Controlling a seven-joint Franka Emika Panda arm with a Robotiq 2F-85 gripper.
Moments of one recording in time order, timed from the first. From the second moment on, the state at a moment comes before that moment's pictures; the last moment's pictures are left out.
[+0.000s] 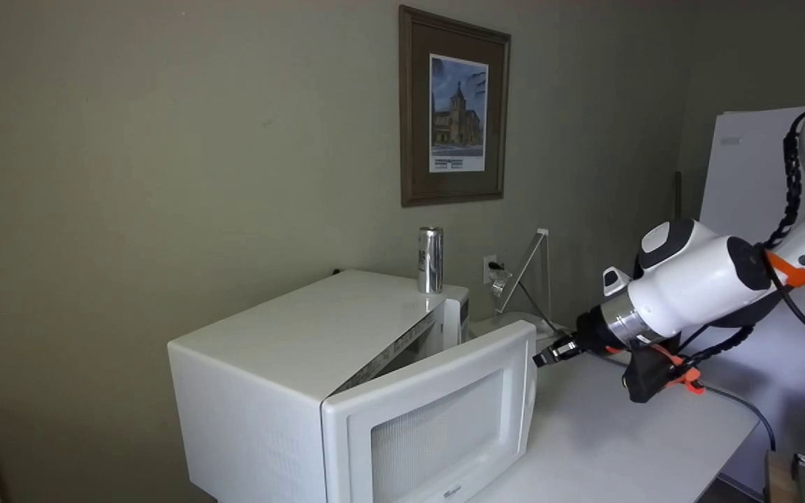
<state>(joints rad) 0.21 -0.36 0.01 -2.75 -1.83 2.88 2.12</state>
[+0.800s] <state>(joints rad) 0.21 -0.33 -0.03 -2.69 -2.19 2.81 2.27</state>
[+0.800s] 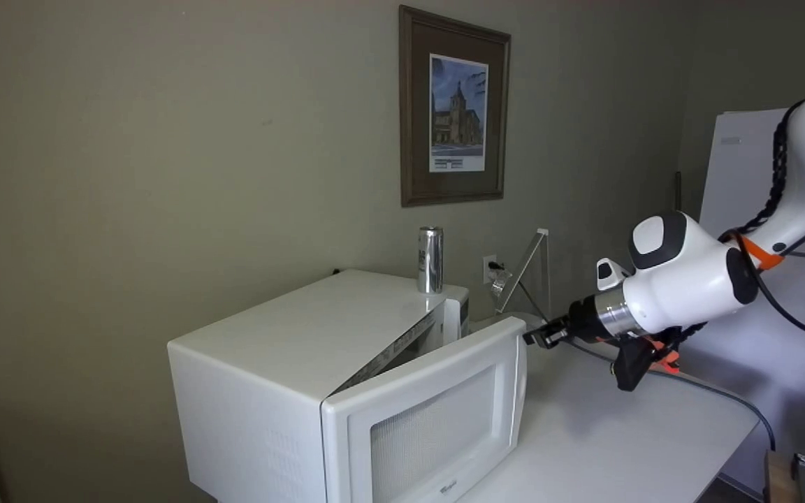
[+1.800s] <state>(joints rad) 0.42 -0.10 -0.17 -2.46 -2.51 2.78 2.42</state>
